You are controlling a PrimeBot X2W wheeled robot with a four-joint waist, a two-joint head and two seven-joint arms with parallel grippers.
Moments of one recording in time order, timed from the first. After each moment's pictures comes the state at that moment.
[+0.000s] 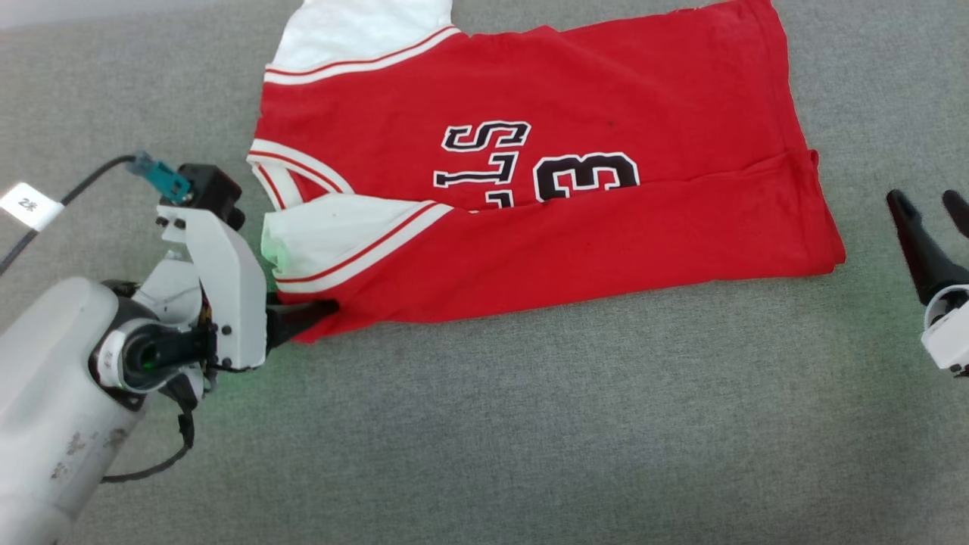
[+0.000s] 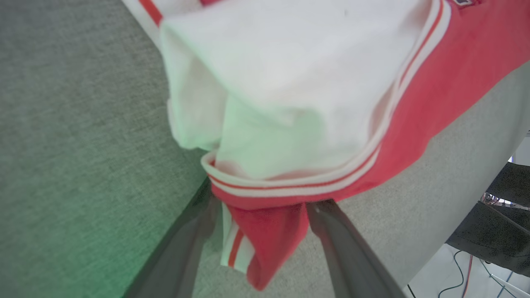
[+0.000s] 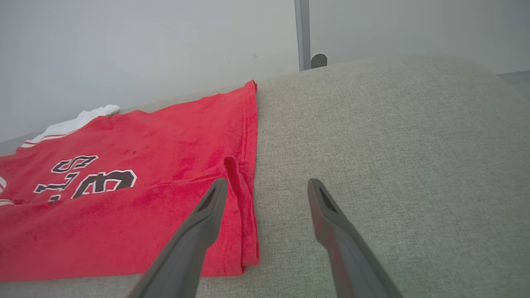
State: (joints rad) left arm -0.80 0.71 -0.74 0.30 -1.25 0.00 0.75; right arm -0.41 -0.42 -0.01 0.13 0.67 0.13 0.25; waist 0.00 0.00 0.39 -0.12
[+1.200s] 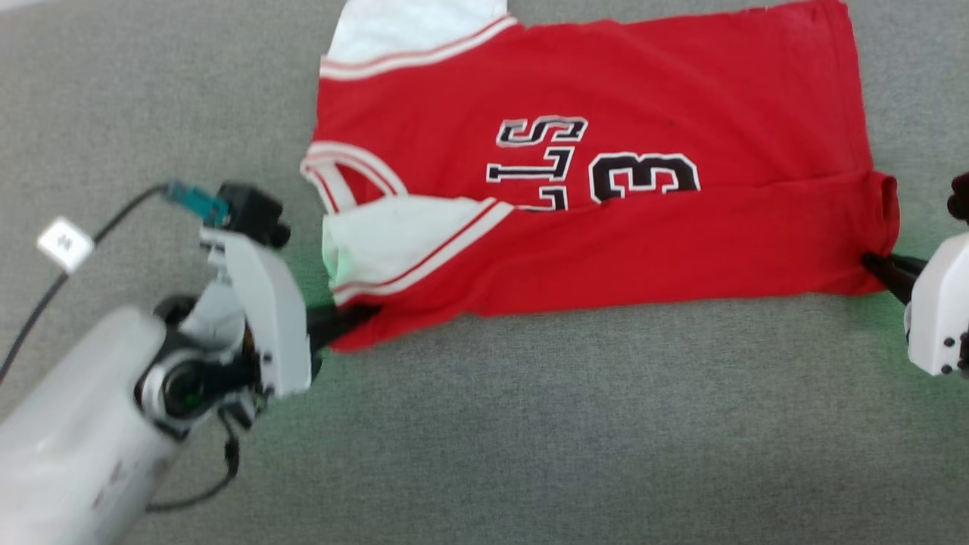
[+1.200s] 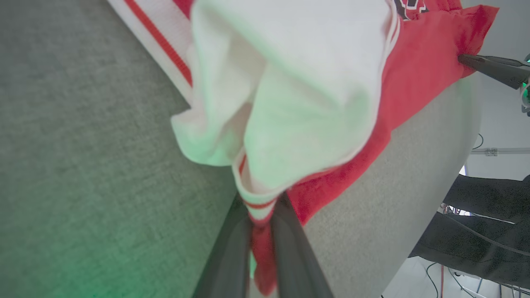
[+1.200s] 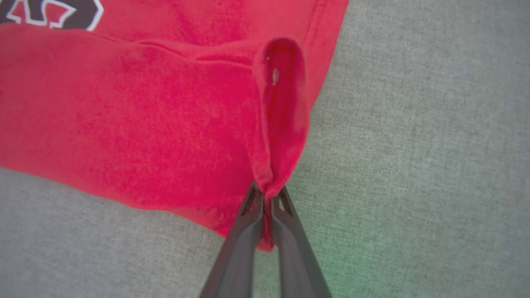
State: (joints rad) left arm -0.75 0.65 -0.72 0.28 -1.29 -0.11 0.62; right arm -0.59 -0.64 0.34 0.27 0.71 0.13 0.61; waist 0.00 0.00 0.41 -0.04
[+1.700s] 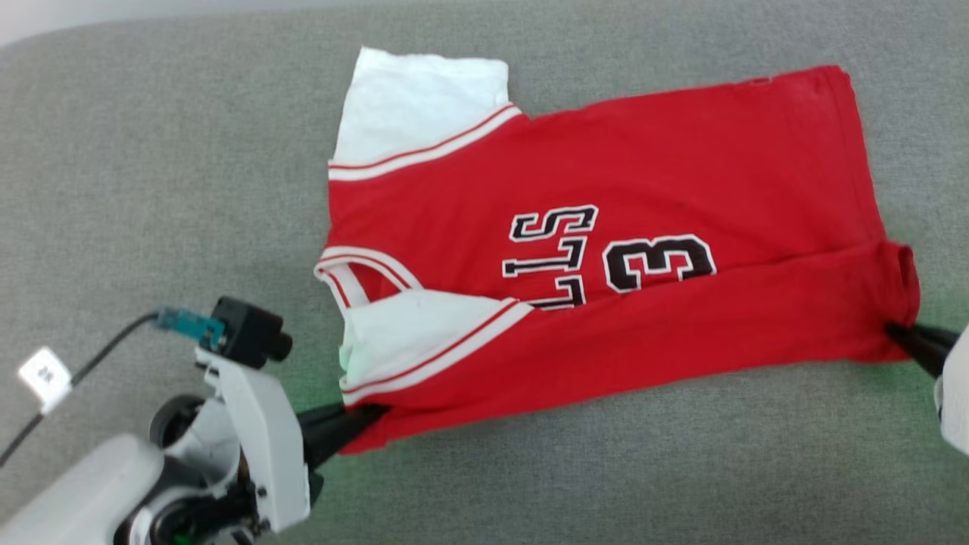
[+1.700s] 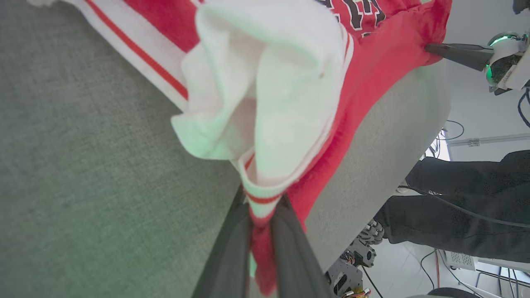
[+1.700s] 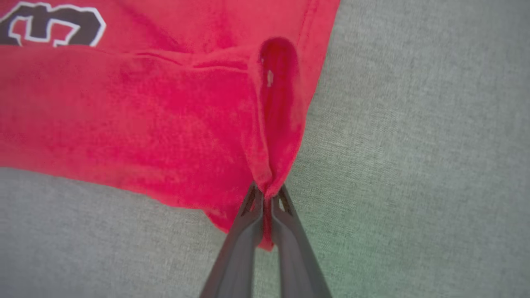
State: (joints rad) left arm -0.45 0.81 -0.69 -0.11 -1.29 -0.02 0.48; right arm -0.37 -0.73 0.27 0.11 0.75 0.13 0.62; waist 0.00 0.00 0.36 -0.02
